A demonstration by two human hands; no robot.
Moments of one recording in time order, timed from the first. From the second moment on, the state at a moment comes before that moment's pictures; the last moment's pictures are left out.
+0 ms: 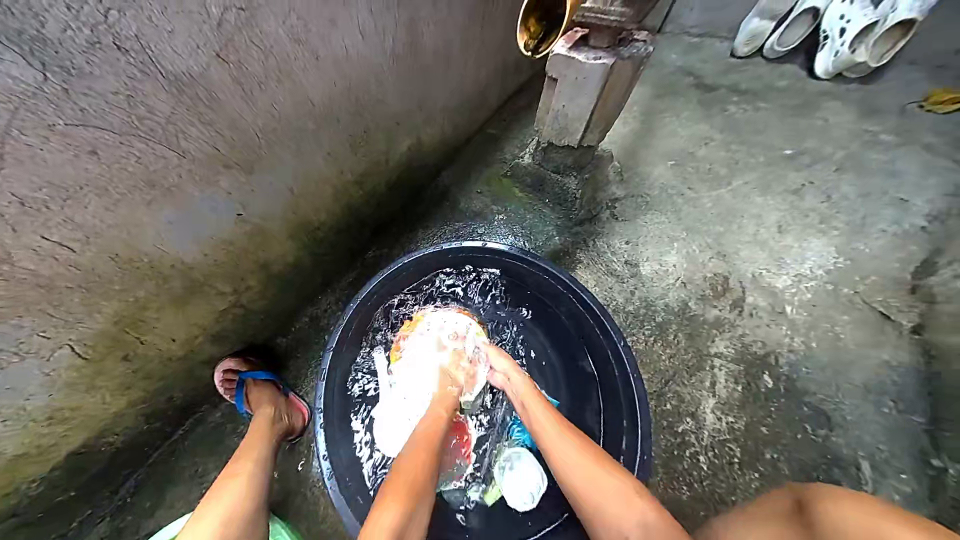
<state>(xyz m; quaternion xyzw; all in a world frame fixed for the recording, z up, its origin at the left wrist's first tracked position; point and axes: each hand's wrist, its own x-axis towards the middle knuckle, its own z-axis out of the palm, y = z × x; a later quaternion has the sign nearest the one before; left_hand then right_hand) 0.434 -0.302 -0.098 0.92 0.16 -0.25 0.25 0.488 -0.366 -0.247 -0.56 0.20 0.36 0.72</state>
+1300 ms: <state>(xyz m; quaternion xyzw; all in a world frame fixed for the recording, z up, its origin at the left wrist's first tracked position) 0.404 -0.205 -0.256 0.96 -0.12 -0.18 0.19 0.516 -0.373 -0.249 -0.38 0.14 0.26 0.87</state>
